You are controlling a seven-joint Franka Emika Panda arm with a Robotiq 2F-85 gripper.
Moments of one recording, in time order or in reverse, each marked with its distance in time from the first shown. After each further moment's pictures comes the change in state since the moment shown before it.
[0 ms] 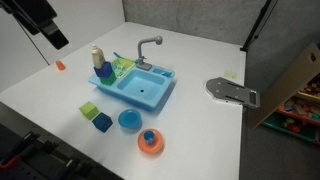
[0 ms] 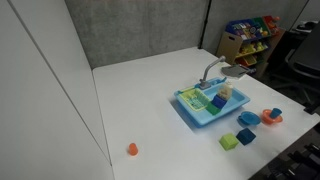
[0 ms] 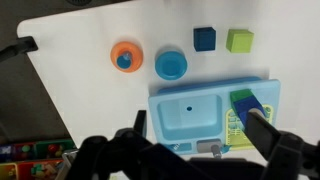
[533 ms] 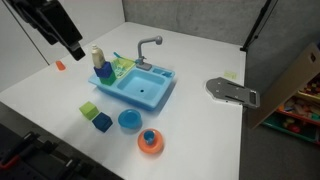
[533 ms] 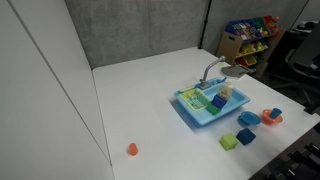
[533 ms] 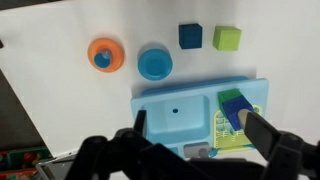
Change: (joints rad) arm 0.044 0.138 -0.035 -0.010 0.076 0.133 -0.044
